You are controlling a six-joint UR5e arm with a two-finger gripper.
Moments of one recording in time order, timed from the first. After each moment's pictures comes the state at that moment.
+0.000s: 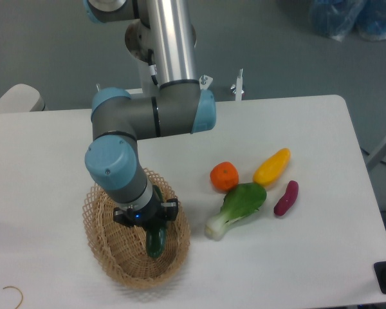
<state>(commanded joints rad) 2.13 -2.10 -1.54 -1.02 1.75 0.07</state>
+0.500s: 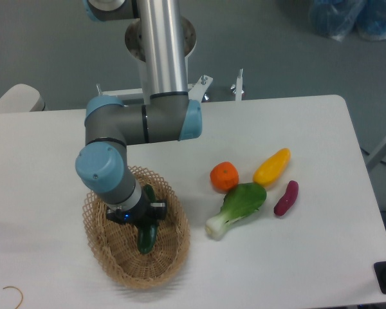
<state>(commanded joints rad) 2.06 -2.12 -1.58 -0.99 1.77 0.07</state>
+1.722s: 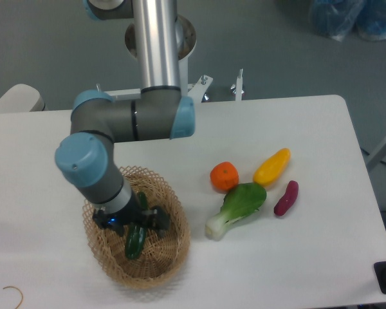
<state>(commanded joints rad) 2.18 -2.03 -1.42 -1.01 1.78 0.52</state>
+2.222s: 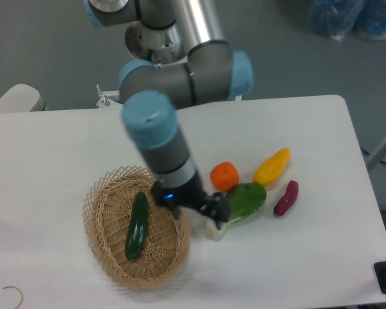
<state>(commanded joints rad) 2.40 -1.94 -1.40 -1.10 1.71 0.97</state>
